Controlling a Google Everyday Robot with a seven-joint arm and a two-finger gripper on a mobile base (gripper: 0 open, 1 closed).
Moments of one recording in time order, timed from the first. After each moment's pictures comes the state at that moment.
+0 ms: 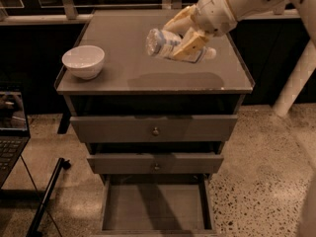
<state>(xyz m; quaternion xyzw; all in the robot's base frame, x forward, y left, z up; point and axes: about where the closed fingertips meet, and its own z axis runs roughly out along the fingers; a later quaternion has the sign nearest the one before) 0.631 -0.060 0.968 -0.74 0.51 0.17 0.41</state>
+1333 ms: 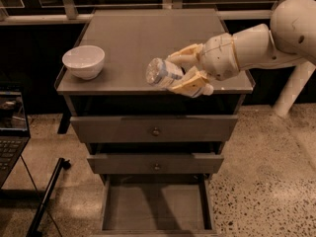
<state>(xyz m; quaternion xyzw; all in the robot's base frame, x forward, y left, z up) 0.572 -0.065 0.914 -0.67 0.53 0.20 0.47</state>
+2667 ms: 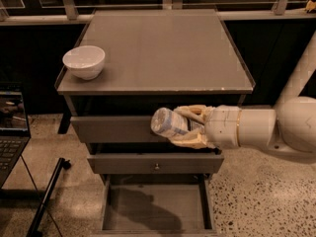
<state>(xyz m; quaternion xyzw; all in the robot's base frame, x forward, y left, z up) 0.486 -0.073 0.821 -0.59 0.59 0.16 0.53</state>
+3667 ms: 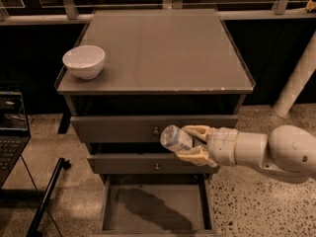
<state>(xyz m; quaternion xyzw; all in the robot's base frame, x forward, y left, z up) 0.498 -0.101 0.728 -0.53 0.65 0.18 0.51</state>
